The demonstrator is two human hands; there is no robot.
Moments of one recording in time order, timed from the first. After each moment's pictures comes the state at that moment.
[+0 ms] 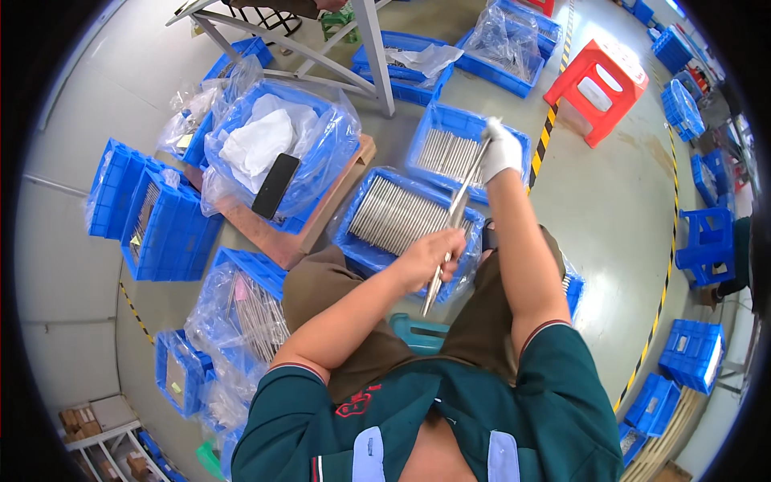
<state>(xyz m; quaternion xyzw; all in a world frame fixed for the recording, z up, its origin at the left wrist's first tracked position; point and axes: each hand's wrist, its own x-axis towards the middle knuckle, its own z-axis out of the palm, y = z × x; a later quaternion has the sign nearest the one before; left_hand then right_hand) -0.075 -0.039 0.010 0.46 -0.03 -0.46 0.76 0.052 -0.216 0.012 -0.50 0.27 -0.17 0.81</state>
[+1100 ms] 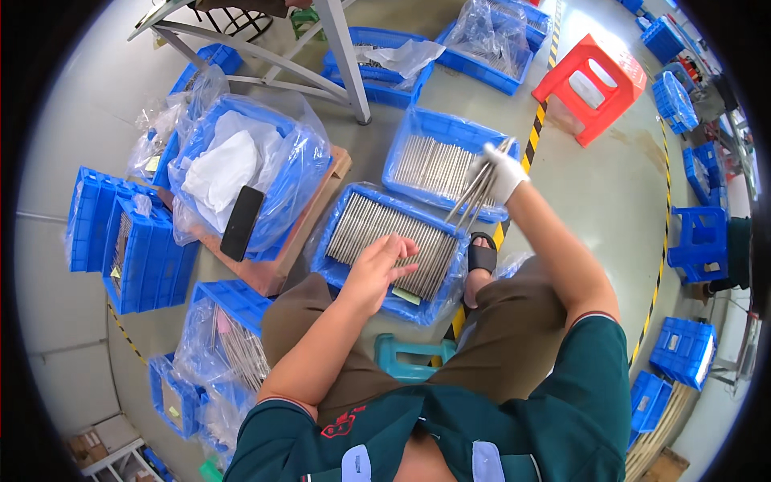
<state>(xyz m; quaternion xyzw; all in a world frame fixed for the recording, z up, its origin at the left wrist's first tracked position) -0.018 -0.021 -0.009 0.50 0.04 -0.30 0.81 0.106 -0.311 -0.071 -0.39 0.28 0.13 0.87</state>
